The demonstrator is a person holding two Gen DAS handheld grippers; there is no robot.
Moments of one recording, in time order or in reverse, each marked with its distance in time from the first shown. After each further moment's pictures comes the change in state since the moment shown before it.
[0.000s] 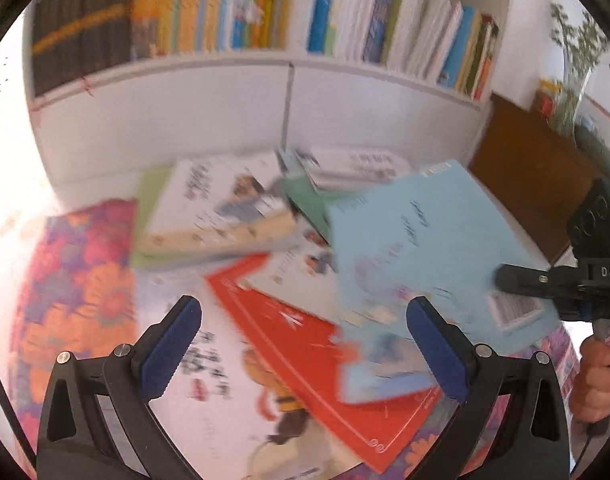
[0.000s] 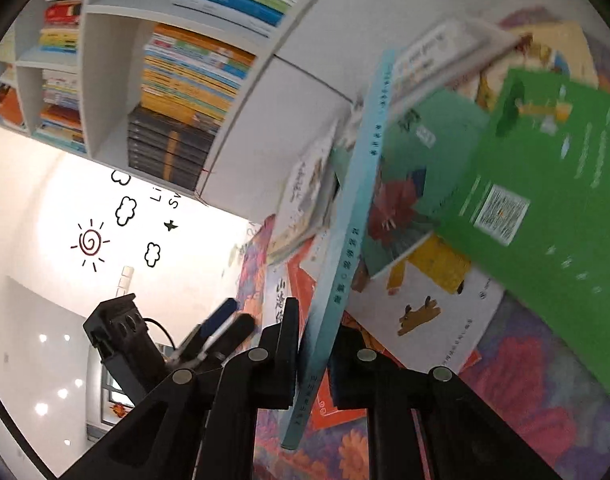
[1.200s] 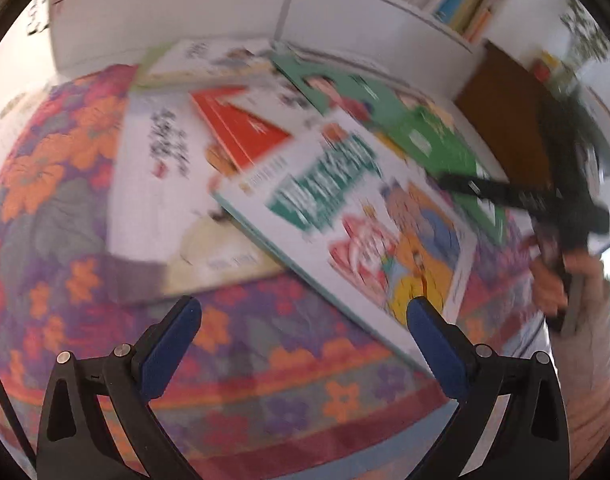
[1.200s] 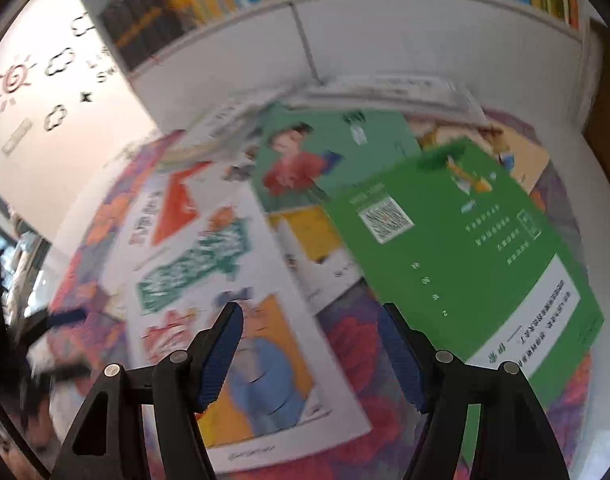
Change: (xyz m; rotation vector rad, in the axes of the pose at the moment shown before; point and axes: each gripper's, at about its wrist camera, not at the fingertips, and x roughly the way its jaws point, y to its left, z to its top) left arm -0.026 -0.033 -0.115 -0.102 0.293 -0.086; right arm 0.019 -0.007 -0.025 -0.472 0.151 -0.530
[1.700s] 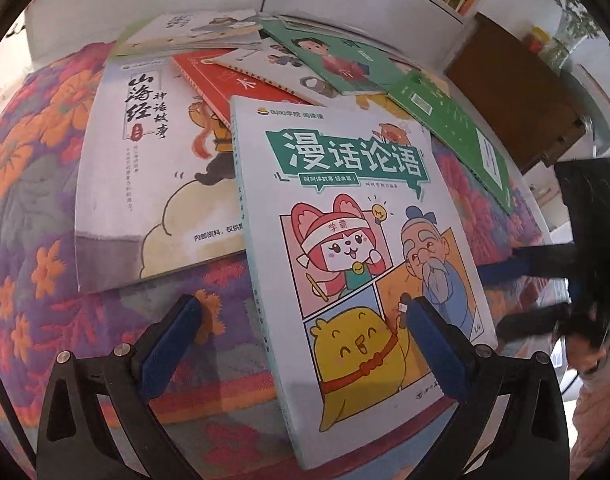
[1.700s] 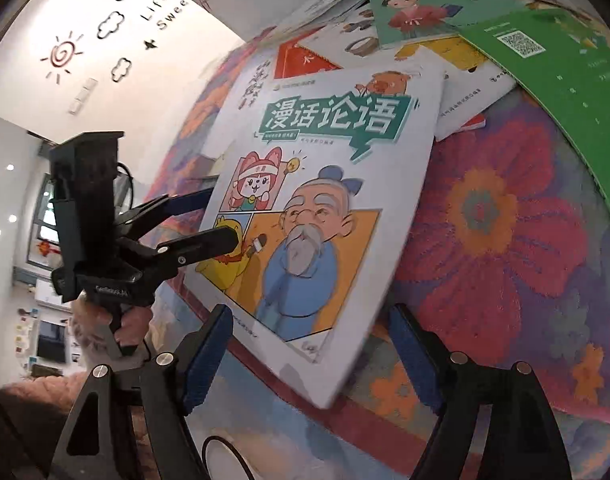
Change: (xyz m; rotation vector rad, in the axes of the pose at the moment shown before) left arm 0.025 0.015 -0.012 0.047 0.056 -0.041; right arm 0.001 0.041 -0.084 -0.006 0.274 0.408
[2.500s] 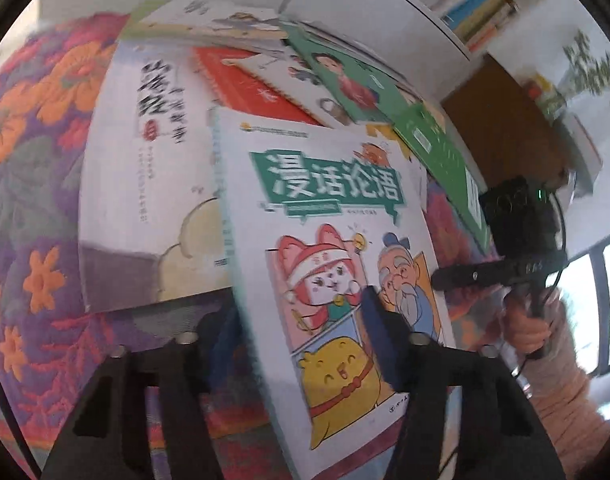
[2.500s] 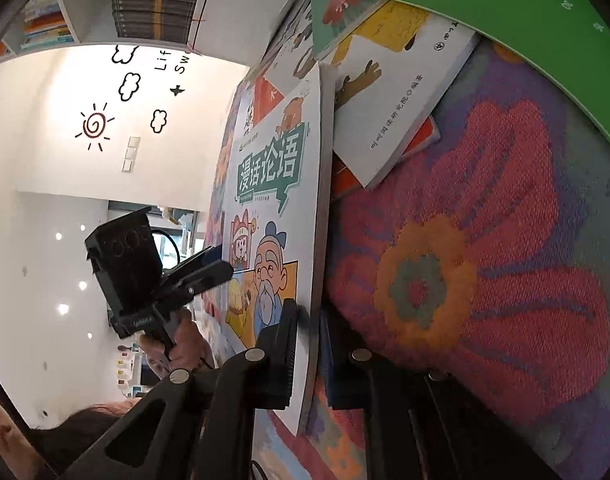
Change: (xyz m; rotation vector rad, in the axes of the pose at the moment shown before) left arm -0.007 0.034 0.011 -0.170 -0.010 -0.154; right arm 0.009 -0.086 0.027 0.203 0.018 0.351
